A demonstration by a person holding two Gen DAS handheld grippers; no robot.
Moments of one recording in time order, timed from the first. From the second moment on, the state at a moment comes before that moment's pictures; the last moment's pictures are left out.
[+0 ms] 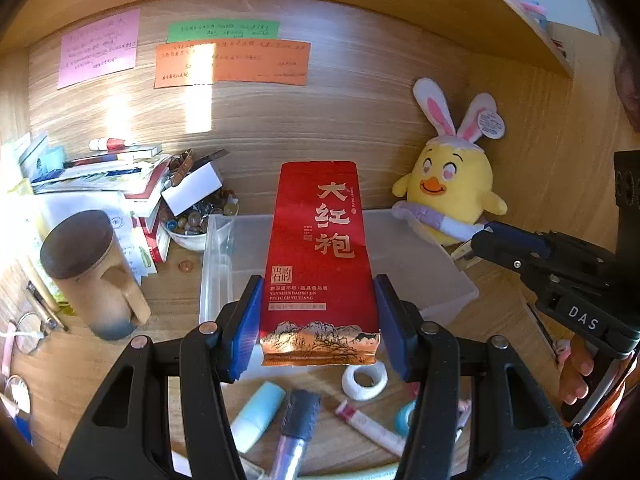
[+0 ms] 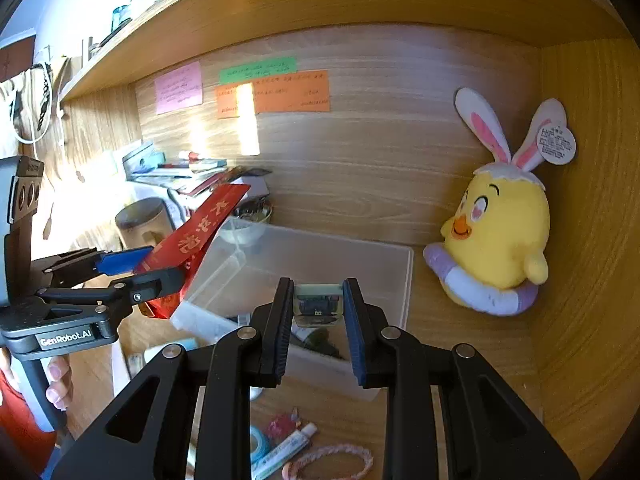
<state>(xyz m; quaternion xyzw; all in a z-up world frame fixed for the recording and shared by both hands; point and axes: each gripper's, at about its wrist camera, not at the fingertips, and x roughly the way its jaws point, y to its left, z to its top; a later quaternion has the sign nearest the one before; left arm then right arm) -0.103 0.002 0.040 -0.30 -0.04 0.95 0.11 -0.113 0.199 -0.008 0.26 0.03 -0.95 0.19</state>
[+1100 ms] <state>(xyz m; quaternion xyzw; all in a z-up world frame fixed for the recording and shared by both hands) -0.192 0.018 -0.013 -0.41 -0.01 0.90 0.13 -0.200 0.170 -0.080 0.38 0.07 -0.91 0.15</state>
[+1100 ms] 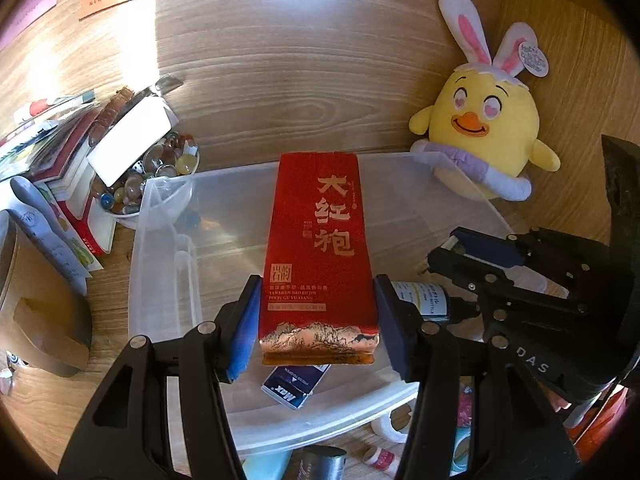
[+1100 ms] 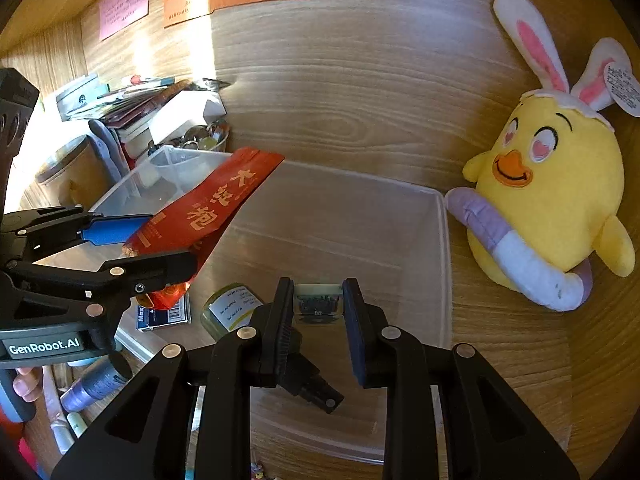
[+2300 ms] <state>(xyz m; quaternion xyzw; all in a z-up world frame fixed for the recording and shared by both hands) -0.089 -0.010 0.022 -0.35 0.00 0.93 0.10 -0.117 0.202 -0.038 0.31 0.06 -0.94 0.14</state>
